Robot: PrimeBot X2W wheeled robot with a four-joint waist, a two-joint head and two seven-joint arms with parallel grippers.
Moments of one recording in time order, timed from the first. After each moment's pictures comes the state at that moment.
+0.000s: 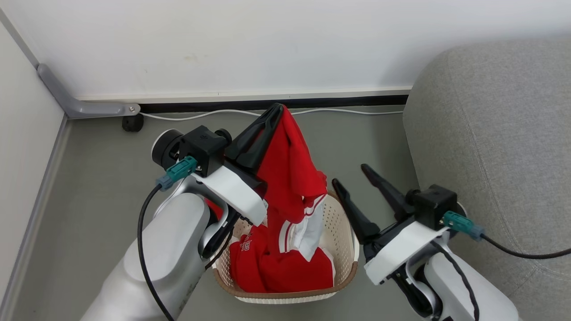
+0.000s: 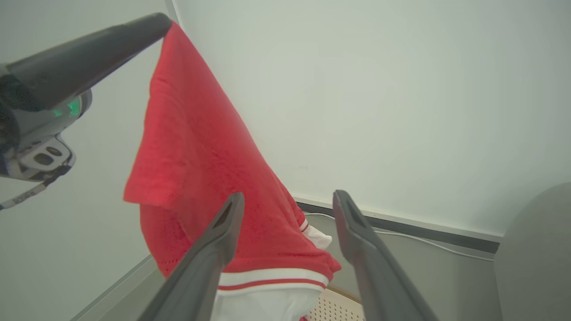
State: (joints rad) left arm -0.65 0.14 -0.62 0.43 -0.48 -0.13 -0.26; right arm -0.44 -0.16 0.60 0.40 0.51 0.12 -0.26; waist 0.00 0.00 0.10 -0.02
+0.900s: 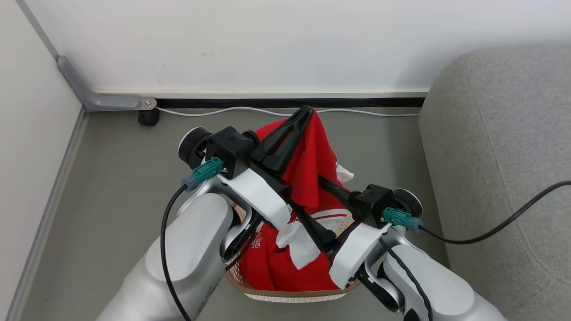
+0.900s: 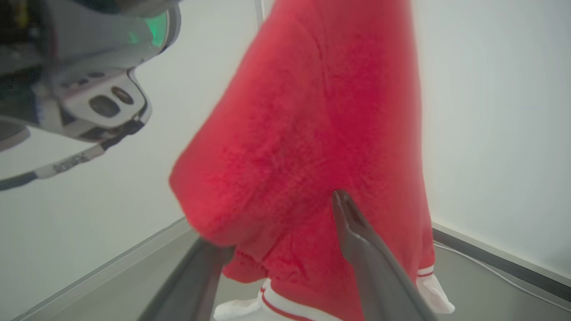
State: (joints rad) left arm -0.67 0.09 -0.67 0.43 -0.48 -0.13 -0.26; right arm -0.59 -0.09 0.84 0.55 0.51 0.12 -0.26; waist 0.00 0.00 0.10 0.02
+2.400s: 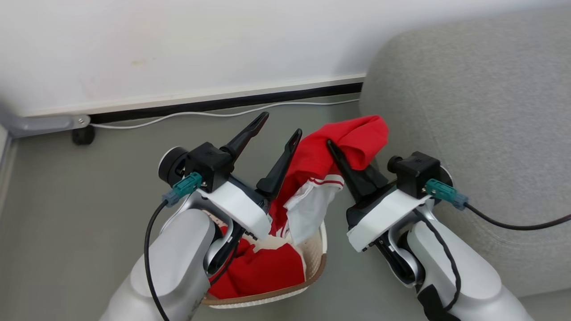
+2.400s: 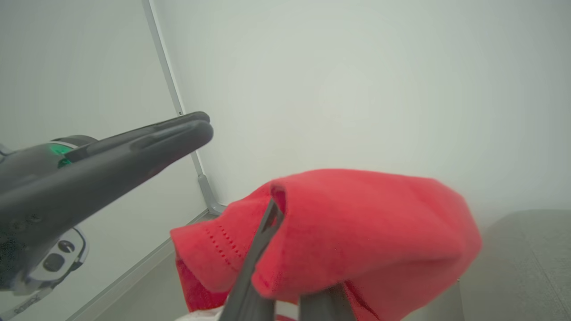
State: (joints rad) left arm -0.59 0.11 -0.60 0.42 -0.46 -0.13 -0.26; right arm -0.59 -0.08 0.64 0.48 0.48 0.12 -0.26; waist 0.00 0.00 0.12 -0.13
